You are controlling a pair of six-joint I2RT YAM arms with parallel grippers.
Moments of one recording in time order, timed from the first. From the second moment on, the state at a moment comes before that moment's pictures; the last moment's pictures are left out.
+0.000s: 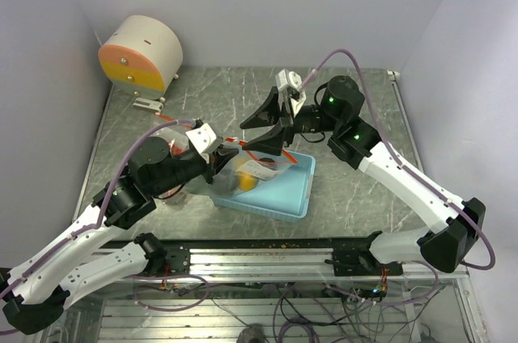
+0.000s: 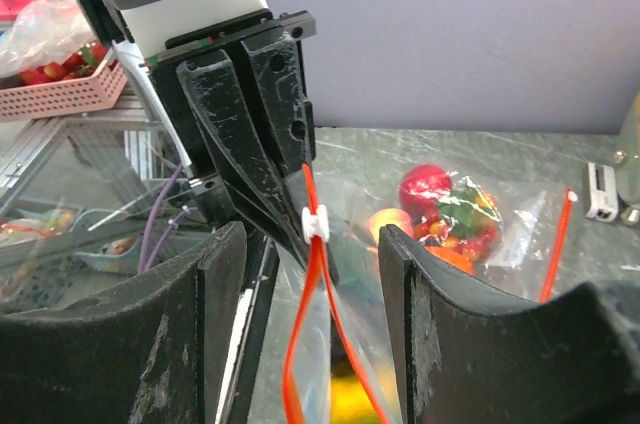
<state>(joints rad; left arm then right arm) -0.83 0.74 0.93 -0.27 0.13 0.04 0.70 1.31 1.29 0.10 -0.98 0.09</state>
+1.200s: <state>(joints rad) -0.83 0.74 0.93 -0.26 0.11 0.02 0.76 1.38 1.29 0.11 -0.93 0.12</state>
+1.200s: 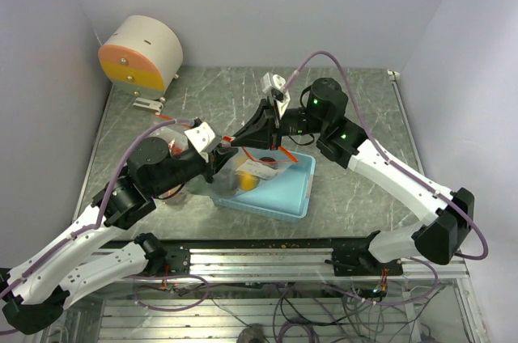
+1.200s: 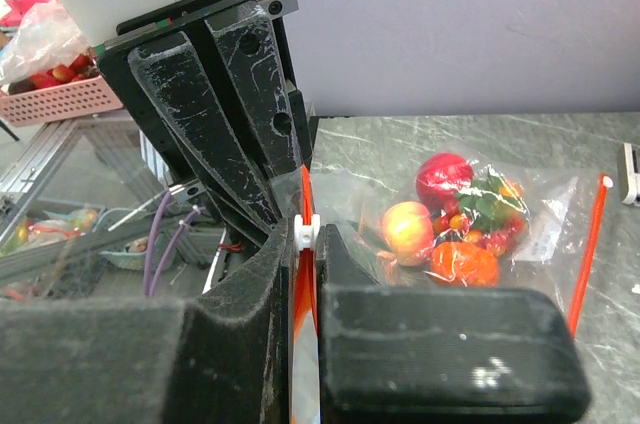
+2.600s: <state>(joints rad) -0.84 0.57 0.93 -0.29 -0.06 0.00 0.74 1.33 1.30 -0.09 -0.81 -0.03</state>
